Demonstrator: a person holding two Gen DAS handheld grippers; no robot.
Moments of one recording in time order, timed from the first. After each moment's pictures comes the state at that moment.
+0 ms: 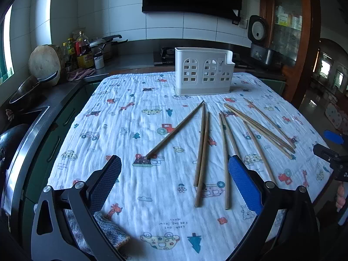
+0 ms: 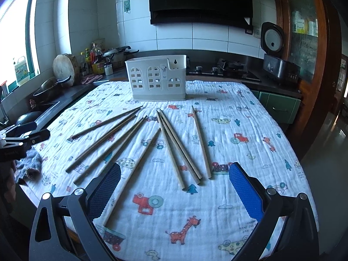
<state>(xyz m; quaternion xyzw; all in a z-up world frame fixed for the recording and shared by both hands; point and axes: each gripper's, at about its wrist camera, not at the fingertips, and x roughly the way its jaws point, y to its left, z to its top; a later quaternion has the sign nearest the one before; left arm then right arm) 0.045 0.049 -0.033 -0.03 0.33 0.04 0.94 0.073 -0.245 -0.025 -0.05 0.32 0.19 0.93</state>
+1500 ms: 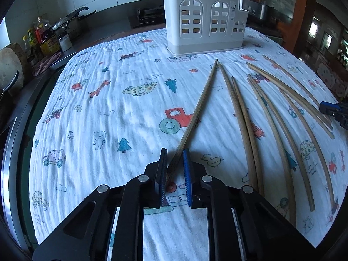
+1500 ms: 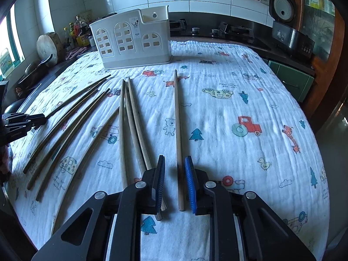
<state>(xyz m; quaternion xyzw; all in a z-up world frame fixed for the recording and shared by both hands) 0.166 0.082 -0.102 0.03 0.45 -0.03 0.89 0.187 -0.252 -0.085 -0.06 0.43 0.19 0.88</state>
